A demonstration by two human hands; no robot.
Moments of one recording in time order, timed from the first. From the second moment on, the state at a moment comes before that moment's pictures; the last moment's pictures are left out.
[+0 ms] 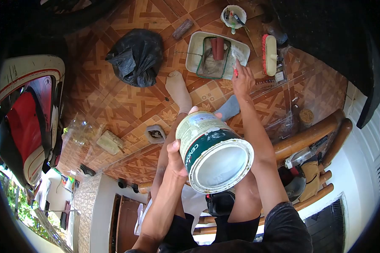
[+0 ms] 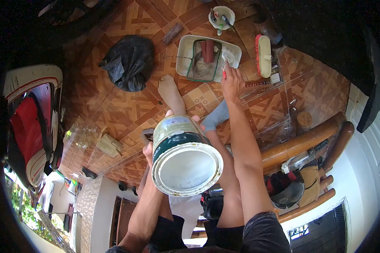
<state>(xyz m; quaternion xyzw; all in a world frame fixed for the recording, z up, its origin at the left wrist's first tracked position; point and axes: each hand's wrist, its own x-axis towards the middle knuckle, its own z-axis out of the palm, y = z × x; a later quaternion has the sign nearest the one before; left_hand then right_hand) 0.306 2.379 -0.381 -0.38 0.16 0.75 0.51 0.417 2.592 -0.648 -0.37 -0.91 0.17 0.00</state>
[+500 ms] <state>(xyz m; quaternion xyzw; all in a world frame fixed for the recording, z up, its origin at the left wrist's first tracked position) 0.297 2.392 -0.387 -0.39 0.18 0.76 0.49 0.398 2.607 -0.654 -0.54 -0.78 0.28 -0.14</state>
